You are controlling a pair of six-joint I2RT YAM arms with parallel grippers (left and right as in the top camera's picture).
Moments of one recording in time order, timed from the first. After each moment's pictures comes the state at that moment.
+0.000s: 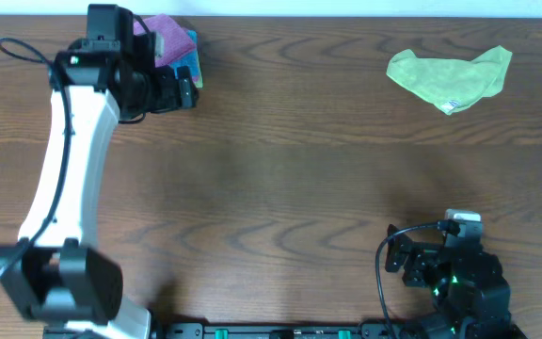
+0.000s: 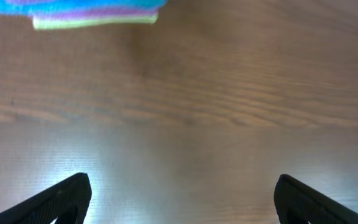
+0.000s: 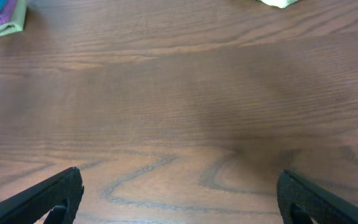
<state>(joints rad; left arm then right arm) -0.04 1.71 1.66 -1.05 0.28 -0.17 0.27 0.29 0.57 -0.93 0.13 0.36</state>
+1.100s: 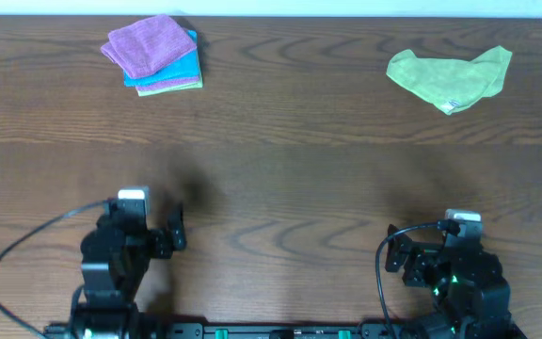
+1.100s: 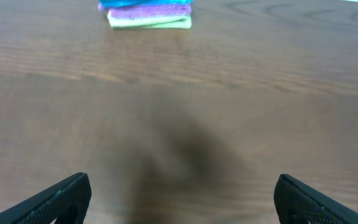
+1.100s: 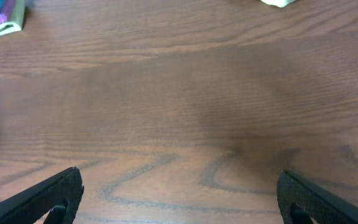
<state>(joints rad) -0.02 0.33 0.30 -0.51 0.11 -0.10 0.27 0.29 0.57 -0.93 0.13 0.36</state>
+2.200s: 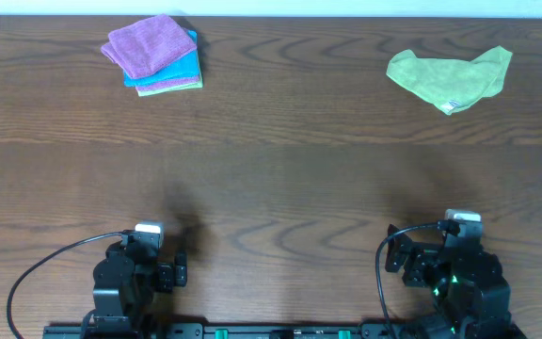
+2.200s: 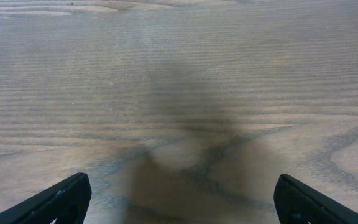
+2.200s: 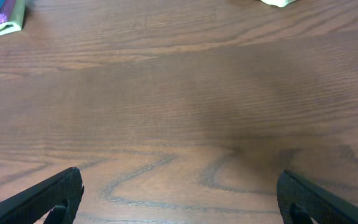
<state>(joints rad) -0.04 0.01 0.19 -0.83 0.09 0.05 0.27 0.29 0.57 -0.93 0.13 0.36</state>
